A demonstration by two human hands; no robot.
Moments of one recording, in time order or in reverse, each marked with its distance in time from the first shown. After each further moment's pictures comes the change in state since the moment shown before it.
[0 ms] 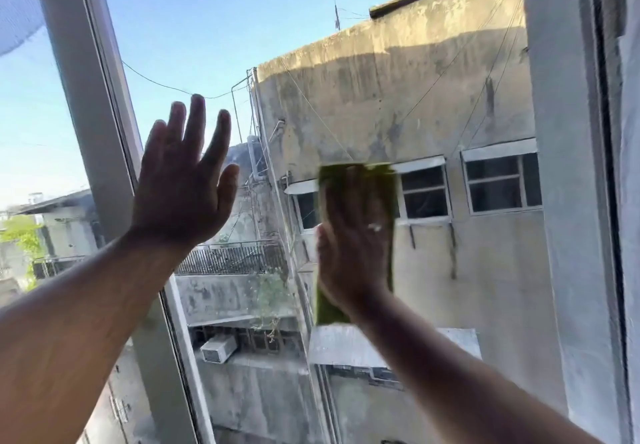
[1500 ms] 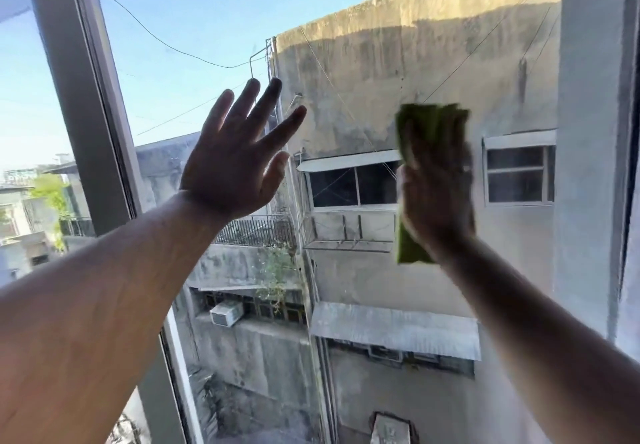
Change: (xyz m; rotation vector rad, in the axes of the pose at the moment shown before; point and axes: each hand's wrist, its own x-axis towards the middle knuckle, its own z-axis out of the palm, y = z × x) left_hand 0.017 0.069 0.003 -0.028 0.018 0.199; right_hand 0.044 0.127 -0.036 -0.062 -0.046 -0.014
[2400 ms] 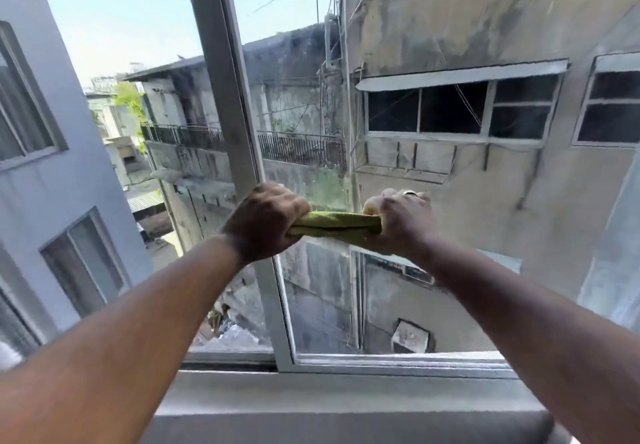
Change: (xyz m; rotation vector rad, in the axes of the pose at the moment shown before) left_hand -0.216 0.067 -0.104 -0.443 -0.569 -0.036; right_hand -0.158 -0.116 -0.042 0.149 -0.942 -0.132
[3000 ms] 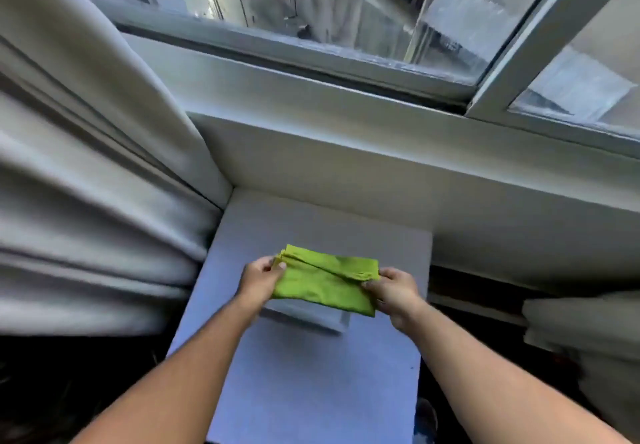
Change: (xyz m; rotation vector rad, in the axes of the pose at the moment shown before) left_hand -0.638 0.131 0.281 -1.212 -0.461 -2.014; right_hand -0.353 -0.286 0.483 1.066 -0.948 1.274
